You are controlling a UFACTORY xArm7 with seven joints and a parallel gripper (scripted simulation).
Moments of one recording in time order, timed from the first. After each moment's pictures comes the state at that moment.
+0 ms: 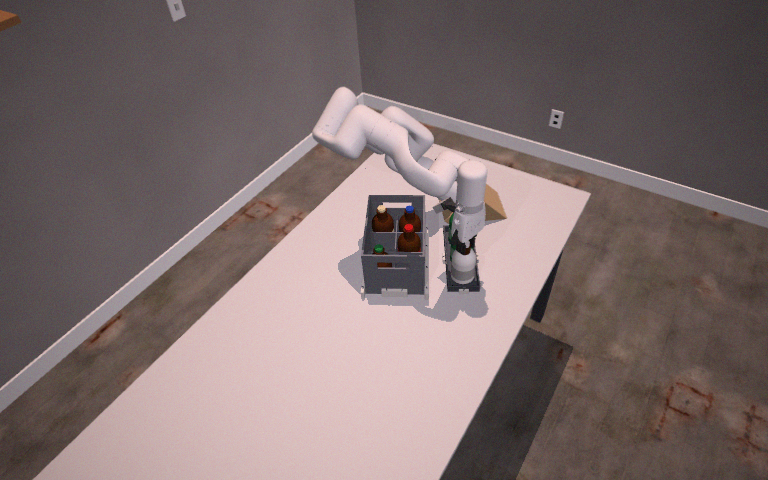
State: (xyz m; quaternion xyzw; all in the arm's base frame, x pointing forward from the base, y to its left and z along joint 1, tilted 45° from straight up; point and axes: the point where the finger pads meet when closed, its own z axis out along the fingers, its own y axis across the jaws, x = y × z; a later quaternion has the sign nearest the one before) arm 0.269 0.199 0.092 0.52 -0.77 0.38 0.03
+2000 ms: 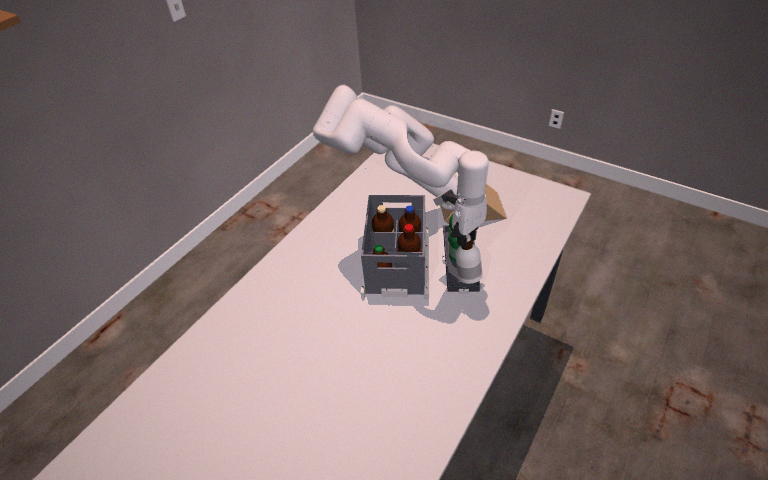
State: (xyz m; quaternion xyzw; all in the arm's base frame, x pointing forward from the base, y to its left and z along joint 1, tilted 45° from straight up) arm 0.259 0.220 0.114 0.52 -0.77 0.38 0.03
